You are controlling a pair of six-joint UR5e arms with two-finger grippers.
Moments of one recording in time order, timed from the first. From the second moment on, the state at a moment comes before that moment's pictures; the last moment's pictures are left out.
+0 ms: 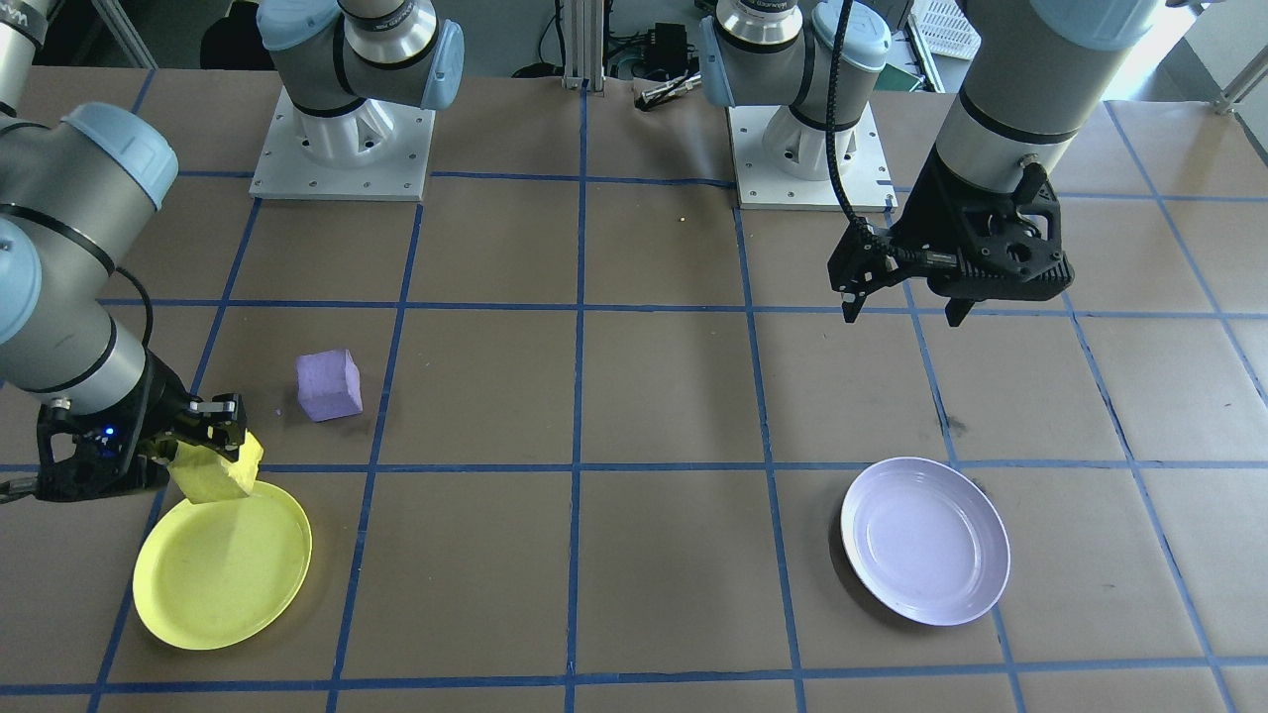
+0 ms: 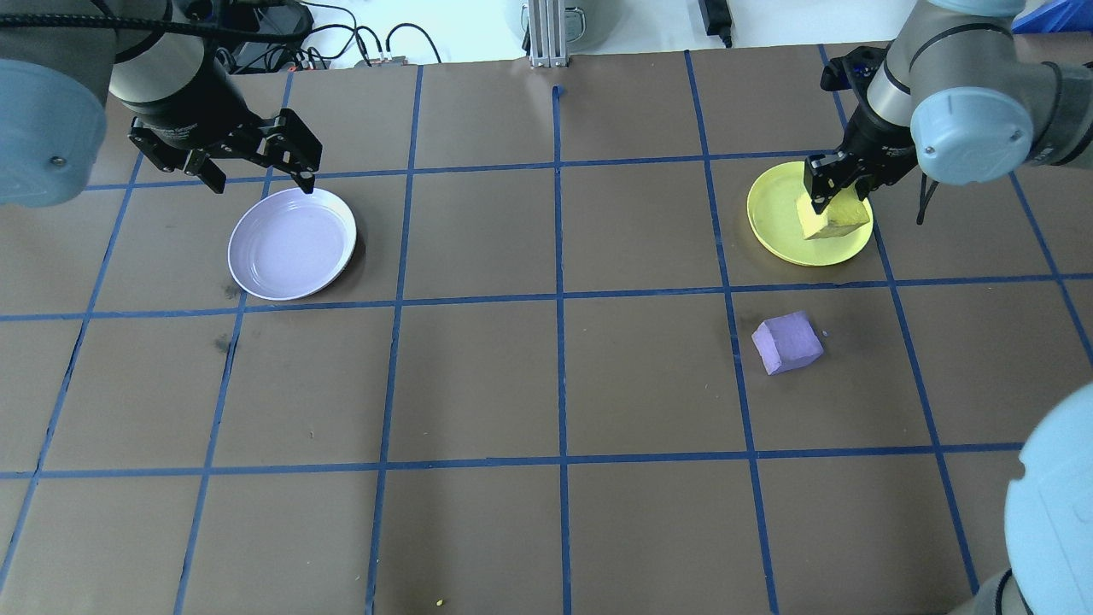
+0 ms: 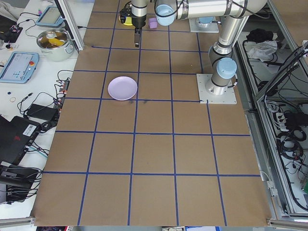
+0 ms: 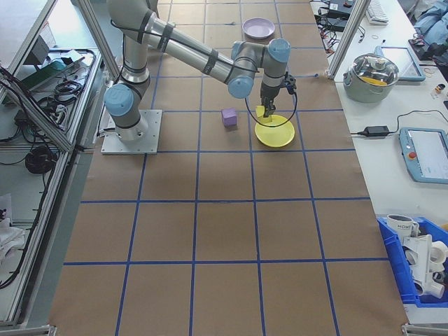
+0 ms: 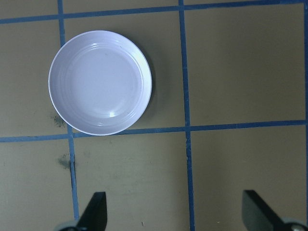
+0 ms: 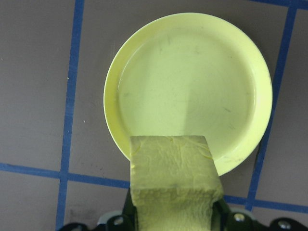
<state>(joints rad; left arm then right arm) -1.50 -1.60 -1.61 -1.41 1.59 0.11 1.35 -1.24 1.67 -1.99 -1.57 -0.37</state>
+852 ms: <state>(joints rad) -1.50 -1.60 -1.62 -1.39 1.59 0.11 1.38 -1.18 1.65 -2.00 -1.54 -0.33</state>
